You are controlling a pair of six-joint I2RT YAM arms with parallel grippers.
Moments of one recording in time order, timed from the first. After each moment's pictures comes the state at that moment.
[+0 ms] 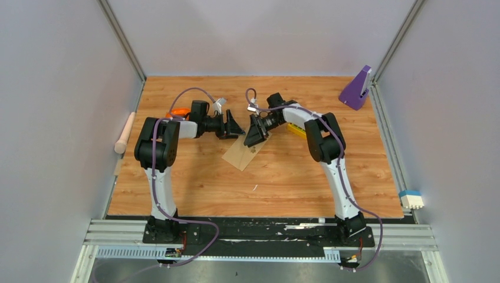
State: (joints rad) left arm -0.21 2.07 1.13 0.20 0.93 -0.49; right arm 0.43 2.48 1.89 -0.66 -1.24 -0.04
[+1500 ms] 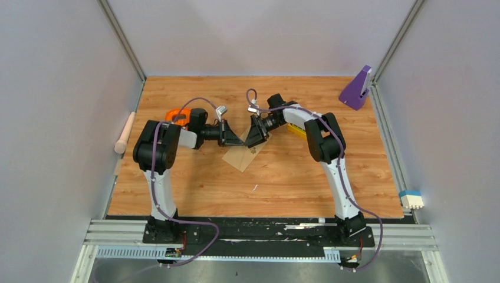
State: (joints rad) left arm -0.21 2.04 0.91 0.64 1.20 -0.80; right arm 0.44 2.49 1.88 -0.65 -1.26 -0.03
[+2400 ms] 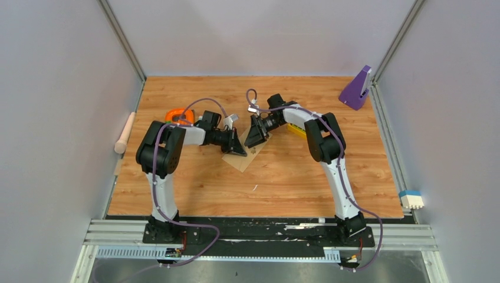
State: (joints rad) left arm -0.33 2.00 1.03 0.01 0.90 -0.36; right arm 0.43 2.49 1.88 -0.65 -1.26 -0.03
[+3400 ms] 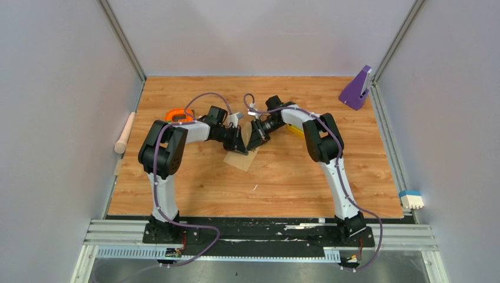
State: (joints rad) left arm -0.37 2.00 1.15 -0.19 0.75 -0.28; right arm 0.44 2.51 1.90 -0.71 -1.10 -0.03
